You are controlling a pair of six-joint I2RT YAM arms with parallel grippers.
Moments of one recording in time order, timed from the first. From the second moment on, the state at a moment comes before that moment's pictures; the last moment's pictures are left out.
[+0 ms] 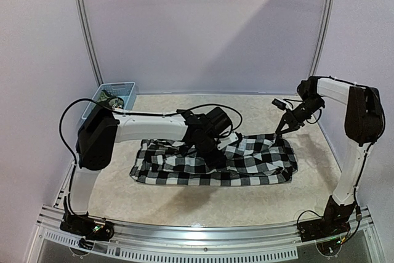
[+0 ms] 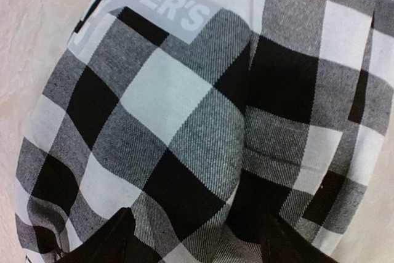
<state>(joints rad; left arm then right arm) -1.01 2.22 1.74 -0.62 -0.09 0.24 0.05 1.99 1.57 -1.21 -0.69 -0.48</state>
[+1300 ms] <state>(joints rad) -0.78 2.14 1.43 -0.21 0.21 -0.27 0.17 2.25 1.61 -1.05 -0.68 -0.32</state>
